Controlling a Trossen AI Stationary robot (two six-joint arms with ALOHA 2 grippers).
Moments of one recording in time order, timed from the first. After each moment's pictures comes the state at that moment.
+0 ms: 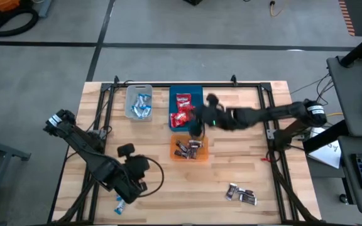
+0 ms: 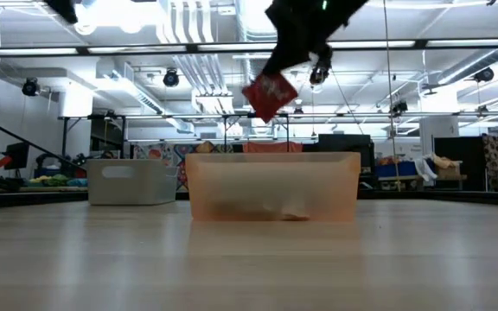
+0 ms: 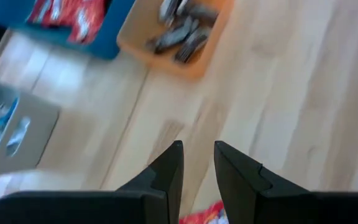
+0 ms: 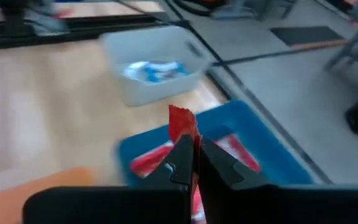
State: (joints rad) left arm -0.72 1.59 1.45 -1.27 -0.58 -1.02; right arm 0.01 1.54 1.20 -0.24 0.53 0.10
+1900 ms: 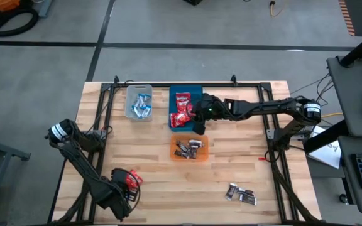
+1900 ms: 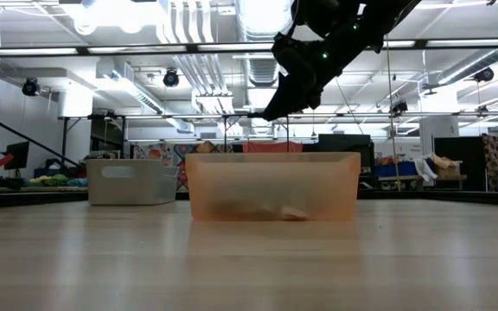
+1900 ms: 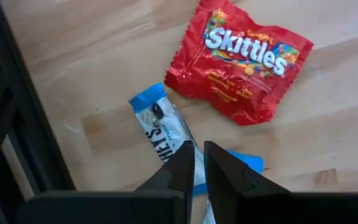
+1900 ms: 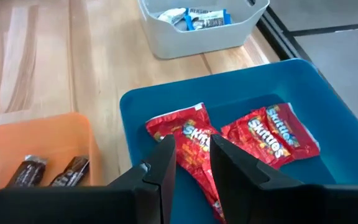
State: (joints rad) left arm -0.93 1.72 1.16 -1.13 -0.05 -2.22; right arm -0.21 1.59 1.06 -0.11 0.08 -0.02
